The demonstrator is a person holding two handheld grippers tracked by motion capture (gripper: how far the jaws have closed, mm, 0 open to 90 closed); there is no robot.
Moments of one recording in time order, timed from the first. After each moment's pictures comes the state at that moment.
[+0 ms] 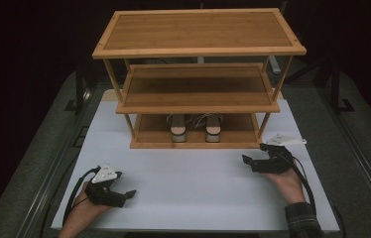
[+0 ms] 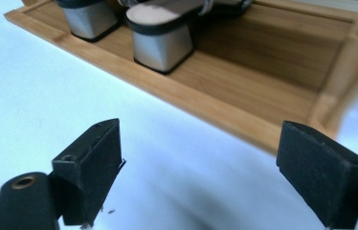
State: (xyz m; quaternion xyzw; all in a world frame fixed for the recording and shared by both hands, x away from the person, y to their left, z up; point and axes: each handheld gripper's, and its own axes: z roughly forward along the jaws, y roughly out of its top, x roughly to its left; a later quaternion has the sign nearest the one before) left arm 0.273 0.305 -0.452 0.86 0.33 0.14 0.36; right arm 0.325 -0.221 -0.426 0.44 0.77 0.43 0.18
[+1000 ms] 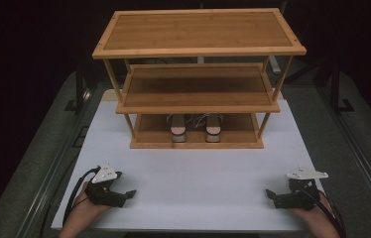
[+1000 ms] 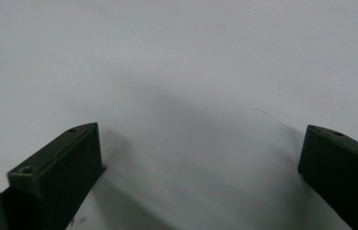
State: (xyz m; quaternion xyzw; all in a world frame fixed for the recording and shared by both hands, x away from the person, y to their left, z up) left arm 0.273 0.305 -0.452 0.86 0.33 0.14 0.36; right arm 0.249 -0.267 -0.459 0.48 0.79 0.32 0.19
